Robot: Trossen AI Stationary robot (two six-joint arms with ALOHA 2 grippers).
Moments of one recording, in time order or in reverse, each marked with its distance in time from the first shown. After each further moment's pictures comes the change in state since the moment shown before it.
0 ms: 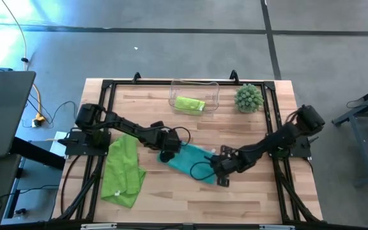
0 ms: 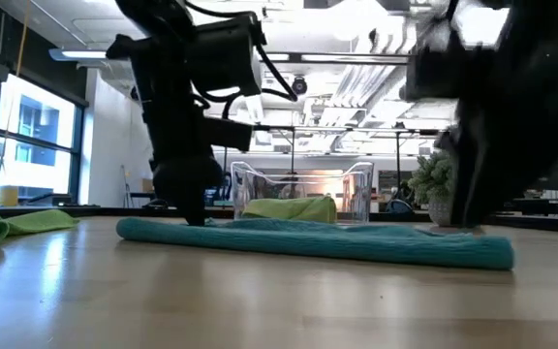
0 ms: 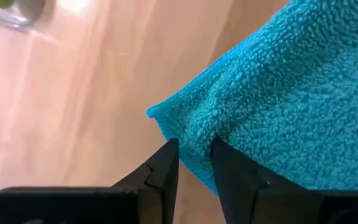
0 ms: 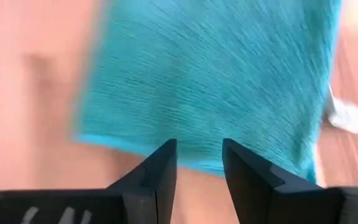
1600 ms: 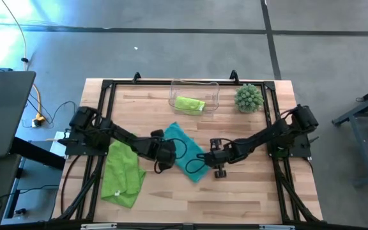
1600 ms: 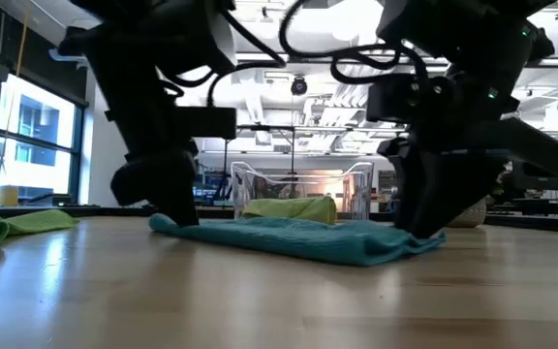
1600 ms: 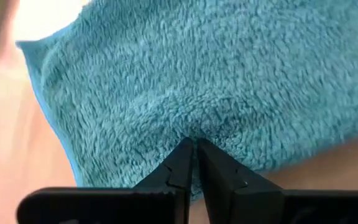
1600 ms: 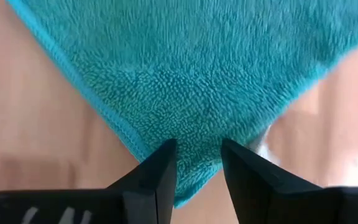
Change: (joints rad) left arm -0.138 -0.037 -0.103 0.179 -0.020 0.038; right arm -0.132 0.095 0.004 0.107 -0.003 -0.435
